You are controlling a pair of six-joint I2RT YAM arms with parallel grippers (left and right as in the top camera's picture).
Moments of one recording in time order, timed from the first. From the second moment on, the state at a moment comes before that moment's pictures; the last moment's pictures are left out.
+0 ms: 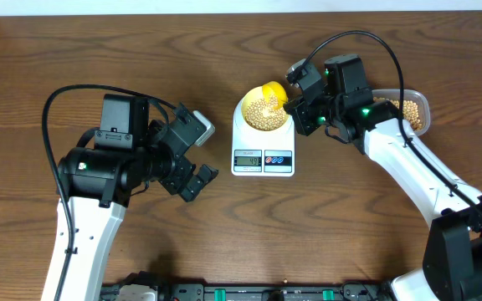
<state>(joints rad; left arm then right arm) -0.15 1.18 1.23 -1.15 0.43 0.54 0.35 1.68 1.20 -0.36 -0.41 -0.11</state>
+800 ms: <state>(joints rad) -0.15 1.18 1.23 -1.15 0.43 0.54 0.36 1.68 1.20 -0.36 -0.44 -0.11</state>
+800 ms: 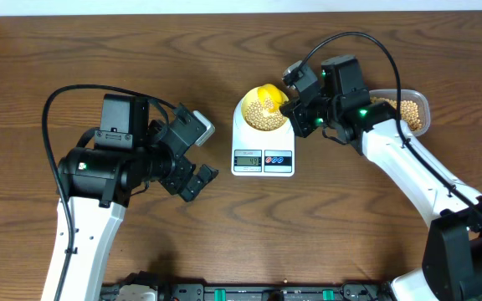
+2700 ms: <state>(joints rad) -0.15 1.18 1.23 -1.15 0.43 0.54 0.31 1.68 1.20 -0.37 -0.49 -0.12</state>
